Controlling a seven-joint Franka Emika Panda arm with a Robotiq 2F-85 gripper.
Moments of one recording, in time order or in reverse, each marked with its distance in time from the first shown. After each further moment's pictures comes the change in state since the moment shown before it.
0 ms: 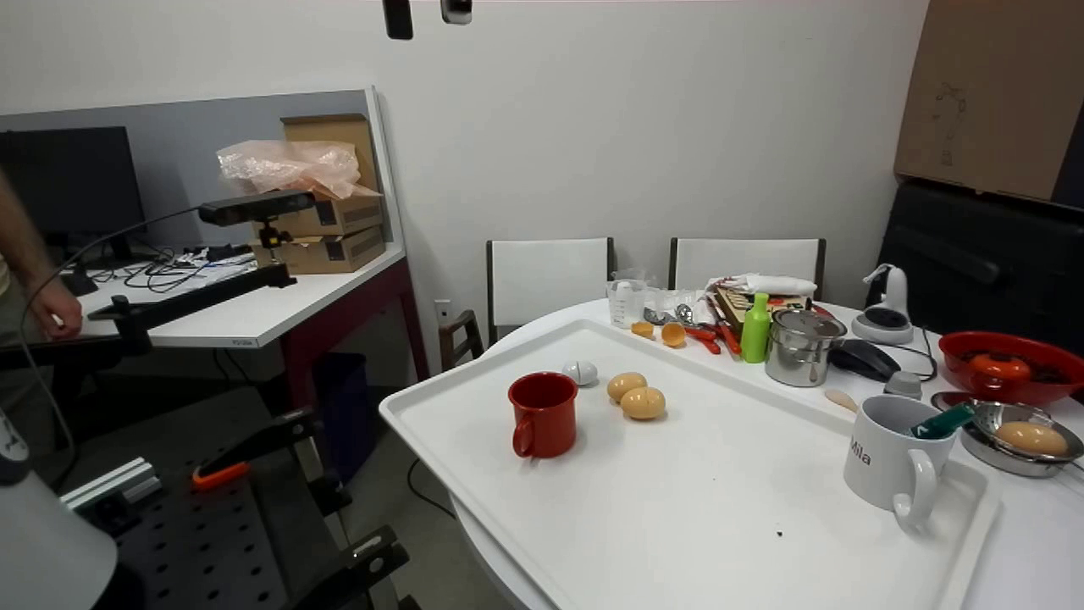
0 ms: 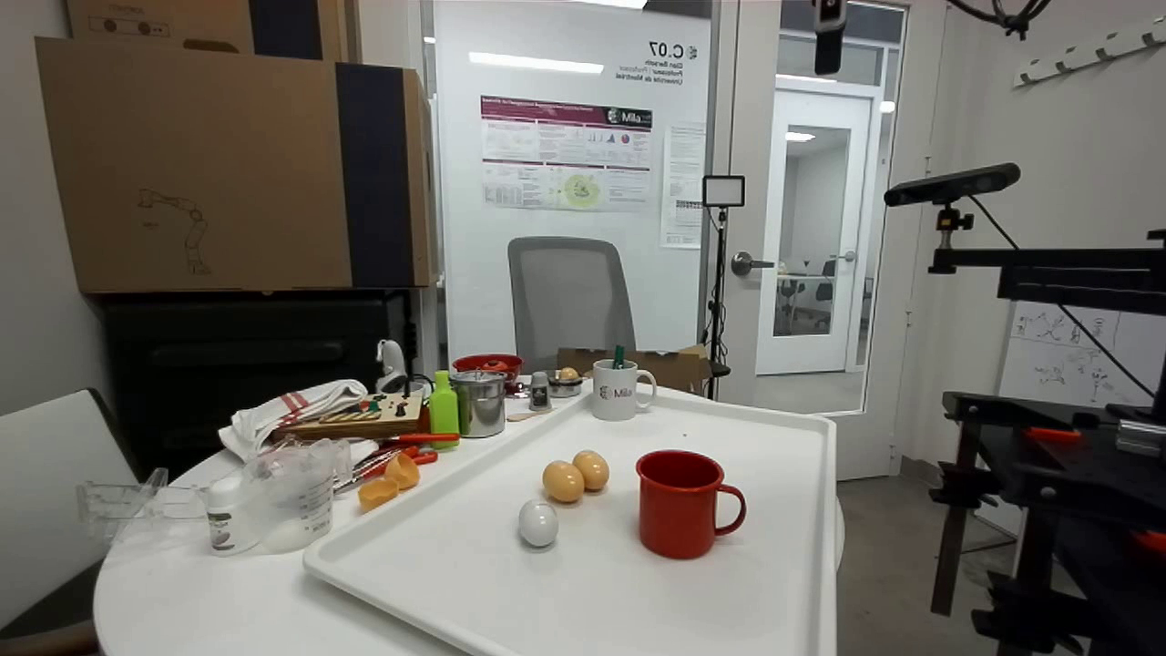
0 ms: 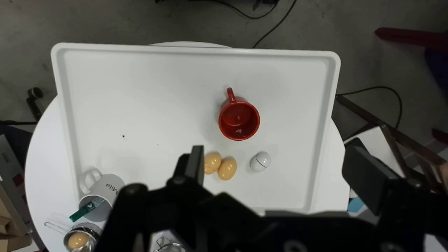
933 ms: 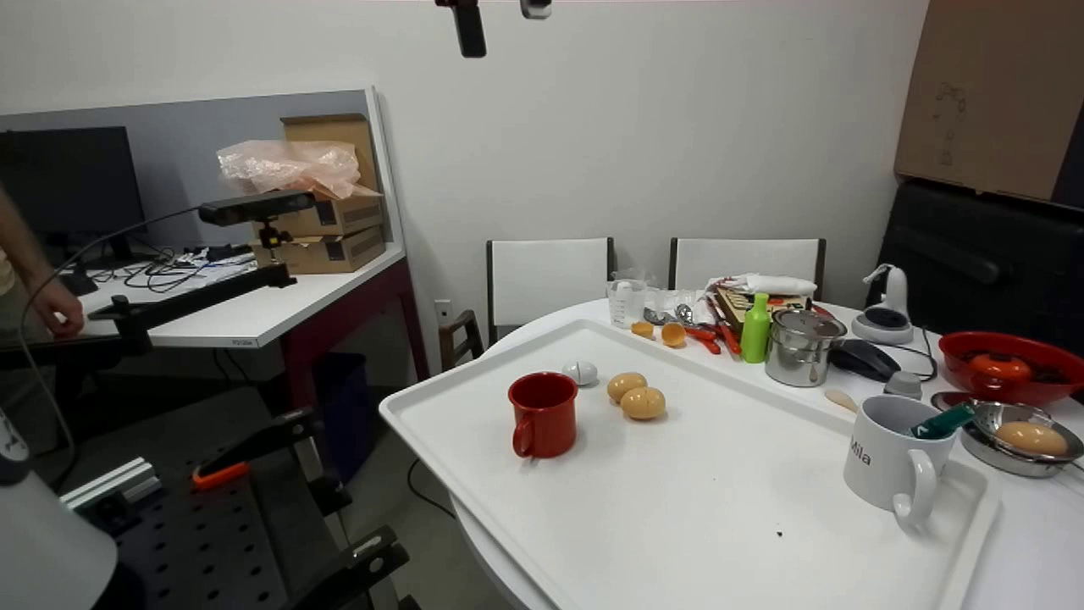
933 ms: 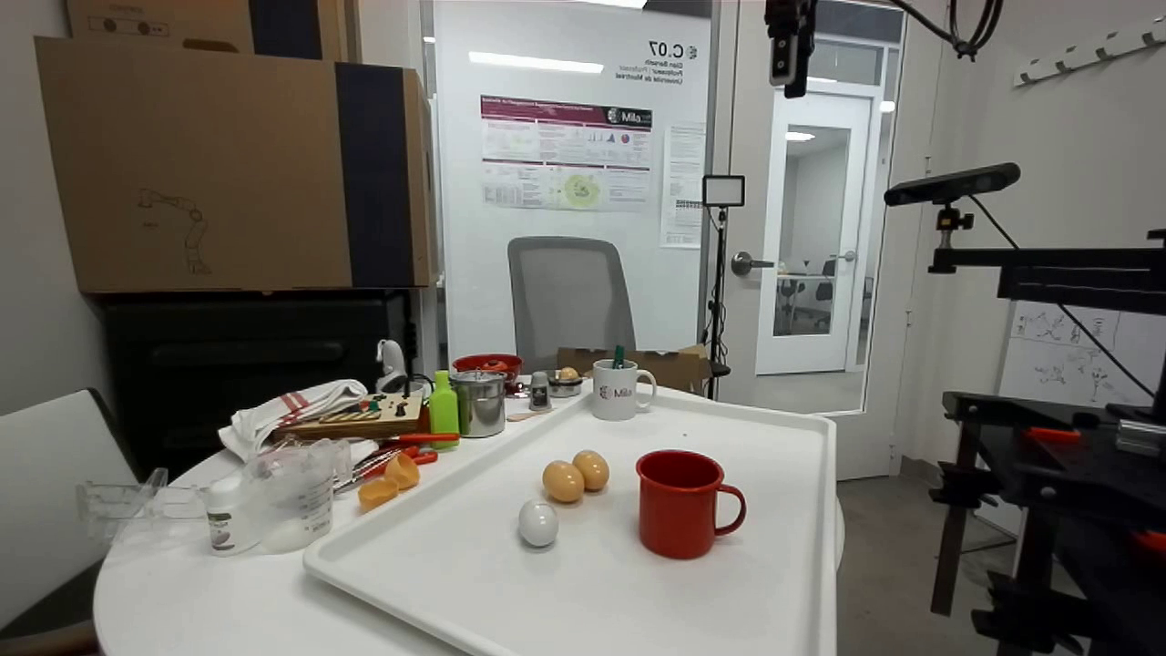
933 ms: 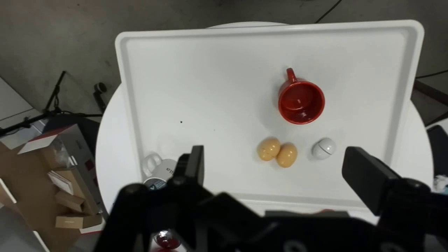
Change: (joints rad) arm -0.060 0.110 0.021 0.045 -0.183 0.087 0.106
